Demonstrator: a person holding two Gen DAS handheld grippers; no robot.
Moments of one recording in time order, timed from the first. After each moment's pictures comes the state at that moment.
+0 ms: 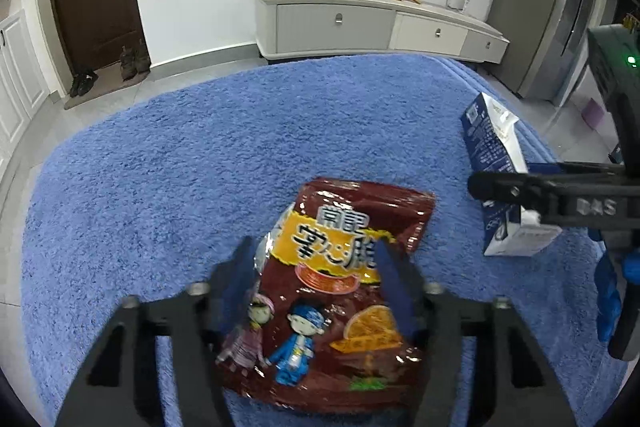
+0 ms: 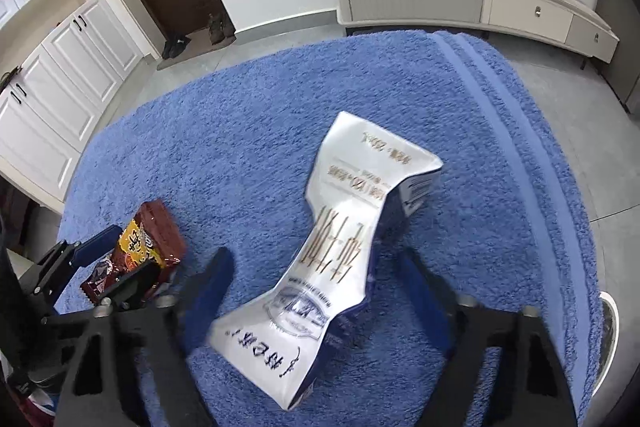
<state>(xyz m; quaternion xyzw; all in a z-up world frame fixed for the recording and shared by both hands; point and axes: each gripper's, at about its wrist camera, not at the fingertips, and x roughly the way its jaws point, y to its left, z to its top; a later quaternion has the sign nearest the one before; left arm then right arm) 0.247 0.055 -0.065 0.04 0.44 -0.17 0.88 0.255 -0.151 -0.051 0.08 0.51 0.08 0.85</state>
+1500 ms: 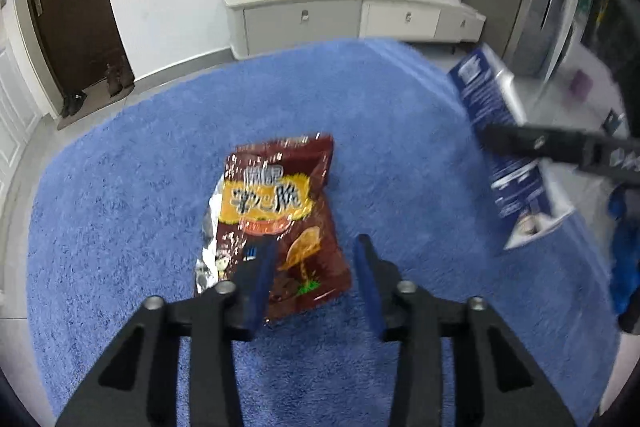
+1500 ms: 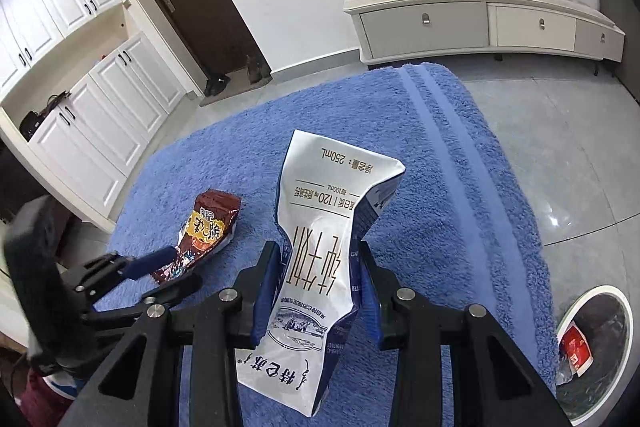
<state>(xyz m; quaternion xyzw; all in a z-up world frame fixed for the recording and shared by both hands) 0.181 -0.007 -0.041 0.09 0.45 -0.18 0.87 0.174 -0.215 -0.012 0.13 0.44 0.16 0.88</state>
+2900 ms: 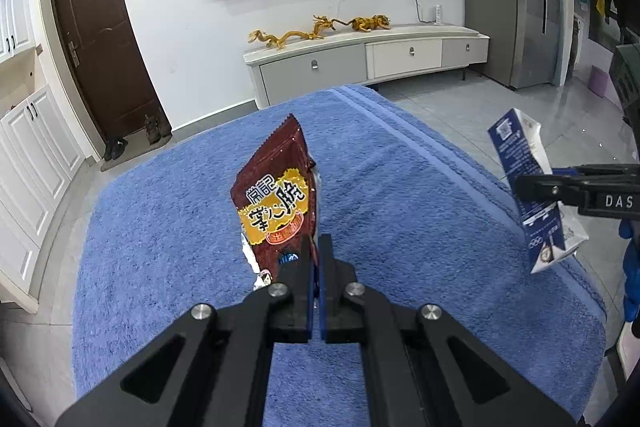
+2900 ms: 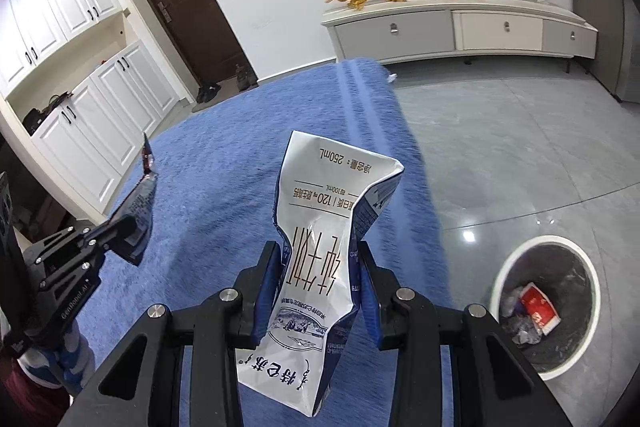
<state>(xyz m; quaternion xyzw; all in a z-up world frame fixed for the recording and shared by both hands) 0.048 -0.073 0.015 0.13 0.35 -0.13 0.92 0.052 -0.306 -0.005 0.12 0.42 0.12 0.89</state>
